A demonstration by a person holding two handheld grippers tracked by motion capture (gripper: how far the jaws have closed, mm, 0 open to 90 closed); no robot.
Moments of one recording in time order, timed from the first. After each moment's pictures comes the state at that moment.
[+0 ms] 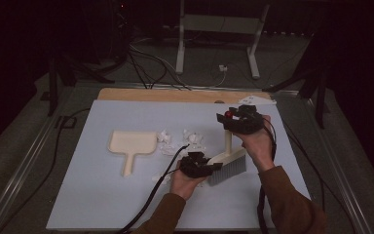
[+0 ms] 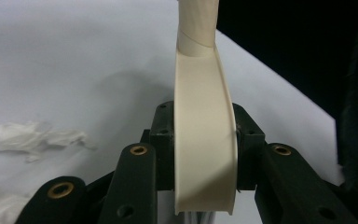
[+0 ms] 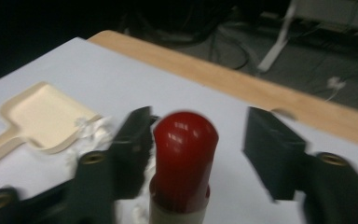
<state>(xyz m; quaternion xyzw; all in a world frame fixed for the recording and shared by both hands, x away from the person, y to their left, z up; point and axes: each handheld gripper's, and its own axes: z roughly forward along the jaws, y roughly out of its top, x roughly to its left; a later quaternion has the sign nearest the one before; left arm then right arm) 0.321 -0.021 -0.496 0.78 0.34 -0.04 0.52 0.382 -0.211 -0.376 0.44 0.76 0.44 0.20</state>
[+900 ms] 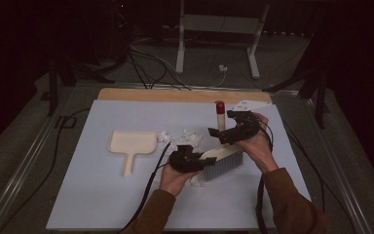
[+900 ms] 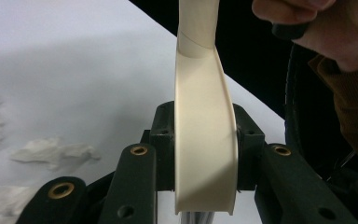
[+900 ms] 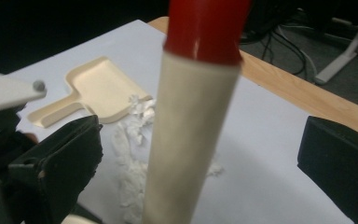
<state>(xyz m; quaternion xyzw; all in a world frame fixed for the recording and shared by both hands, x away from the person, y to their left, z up) 0.325 0.015 -0.467 0.76 0.33 -0.06 0.55 0.376 -0.205 -0.380 0.33 0.81 0.46 0.14</state>
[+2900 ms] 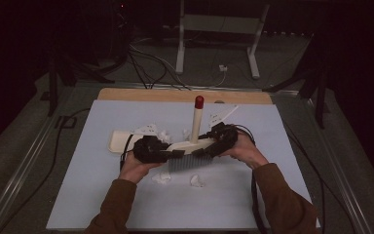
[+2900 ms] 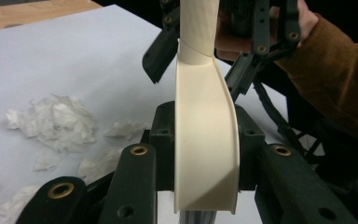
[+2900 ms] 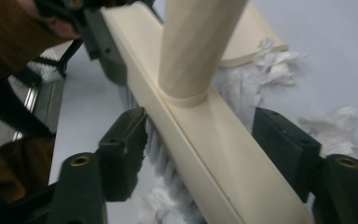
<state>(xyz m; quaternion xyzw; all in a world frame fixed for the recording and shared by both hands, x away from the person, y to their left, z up) 0.342 0.108 -0.442 0.80 0.24 -0.06 0.55 0.389 -0.164 -0.422 0.14 0.90 0.42 -0.07</state>
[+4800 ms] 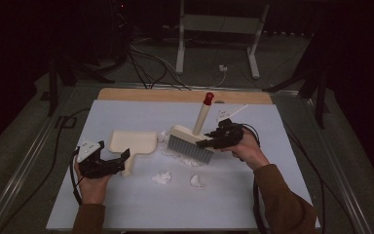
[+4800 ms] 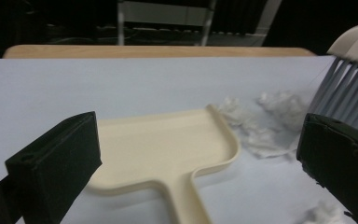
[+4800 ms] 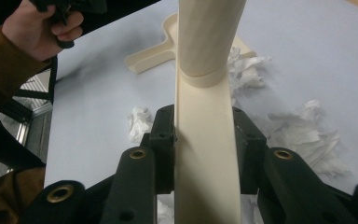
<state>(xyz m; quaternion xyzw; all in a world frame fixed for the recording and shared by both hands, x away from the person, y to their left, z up) 0.278 0.228 -0.465 0.66 0.51 0.26 0.48 0.395 -0.181 -0.422 0.21 0.87 0.45 -0.05</state>
